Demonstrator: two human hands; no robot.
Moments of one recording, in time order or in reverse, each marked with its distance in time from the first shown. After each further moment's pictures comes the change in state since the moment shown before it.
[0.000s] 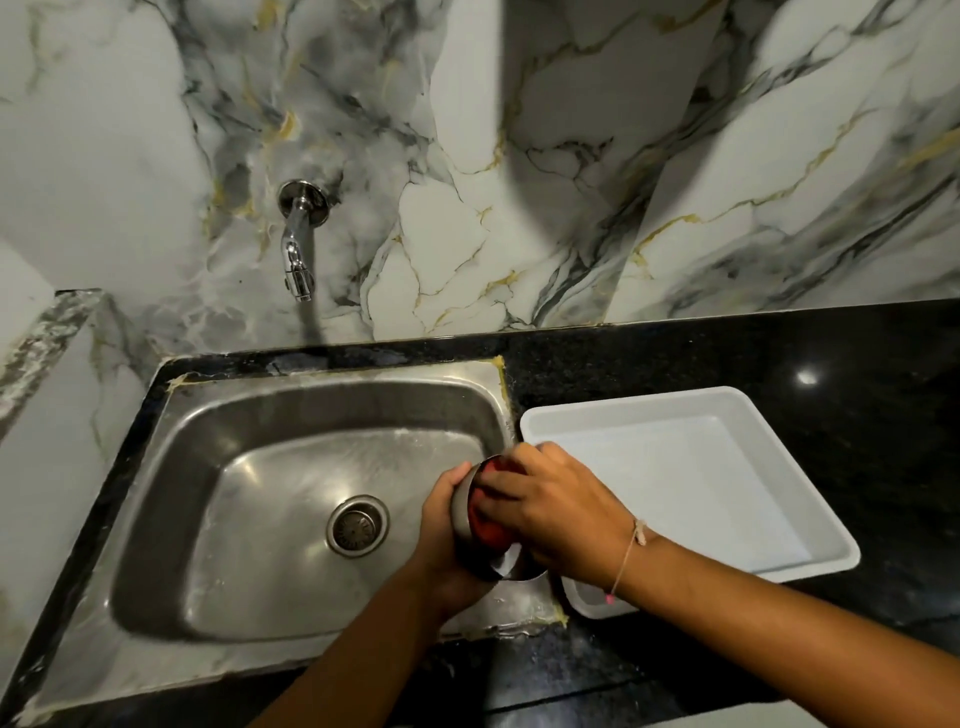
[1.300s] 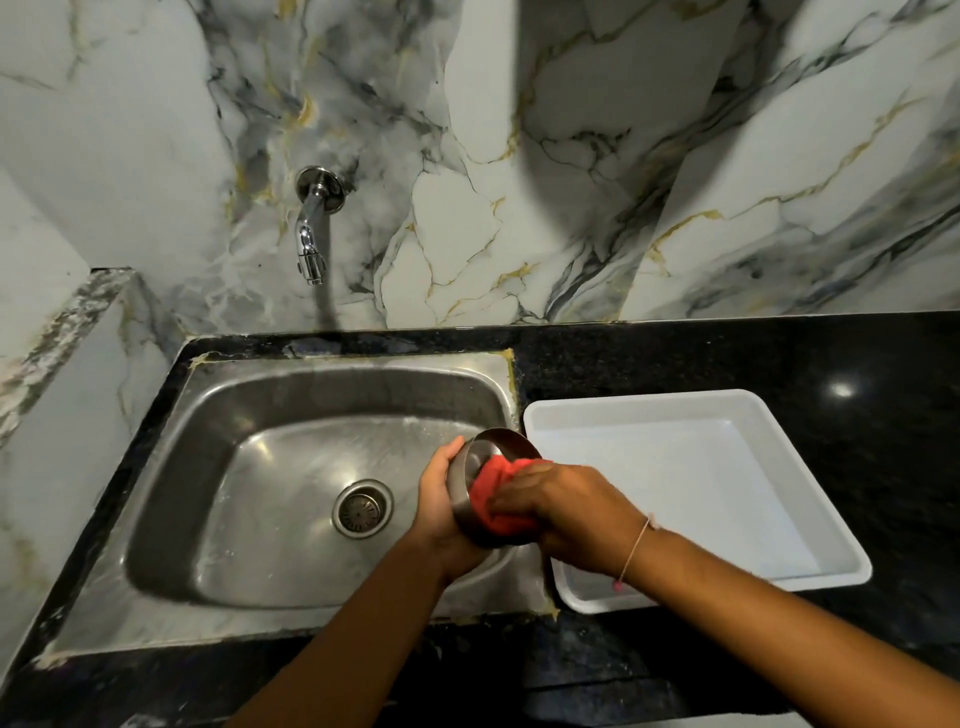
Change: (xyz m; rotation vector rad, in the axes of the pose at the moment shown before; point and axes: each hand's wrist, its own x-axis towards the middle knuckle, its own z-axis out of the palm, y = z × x) left_hand 0.021 0.002 0.003 0.031 -0.005 0.100; right_hand -0.024 0.014 0.004 0.407 -0.070 0.160
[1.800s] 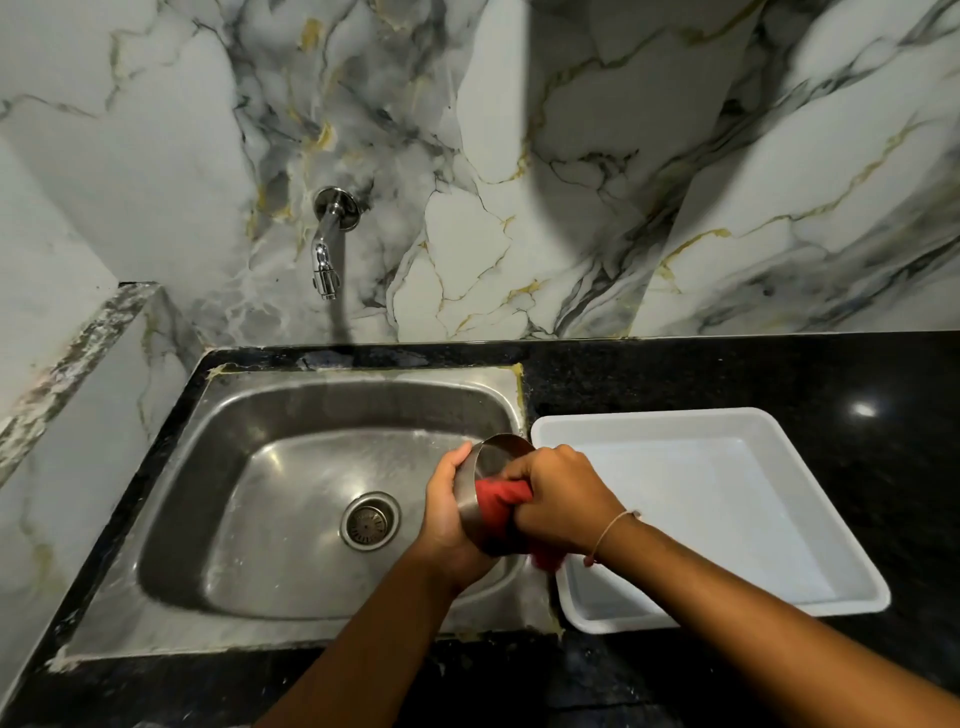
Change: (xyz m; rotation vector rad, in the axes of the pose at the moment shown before) left_hand 0.002 -0.002 0.009 0.048 0.081 0.094; right_hand 0.029 -0.005 -0.008 0.232 0.050 0.320
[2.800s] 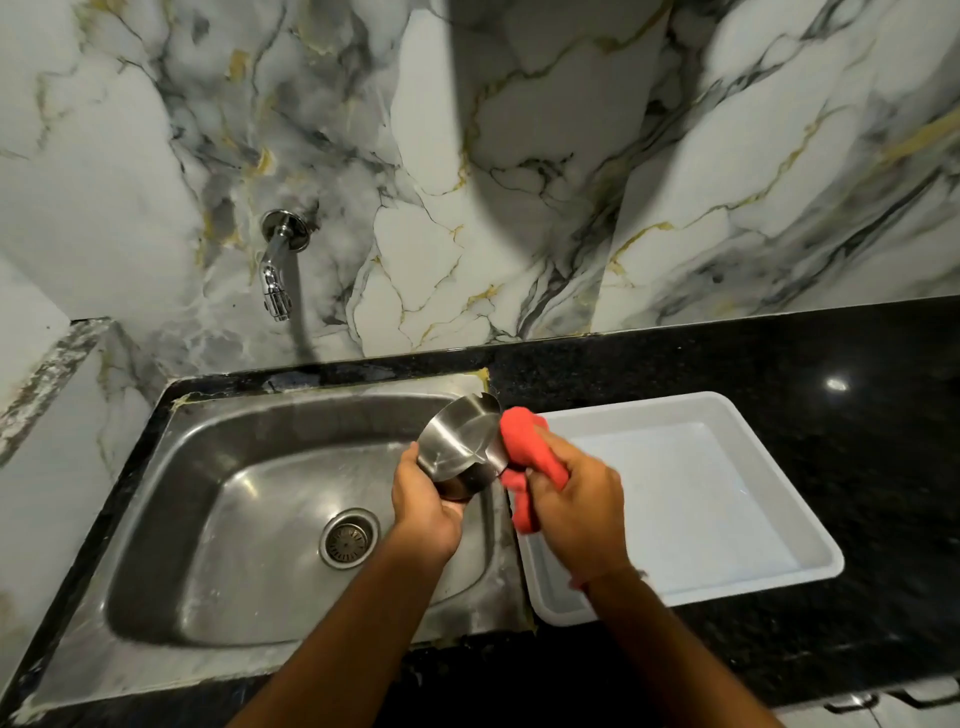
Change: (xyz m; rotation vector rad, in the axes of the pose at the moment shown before) left_hand 0.003 0.011 0.057 -0.136 0.456 0.300; right_hand -0.041 0.028 0.009 0.538 0.660 0.236
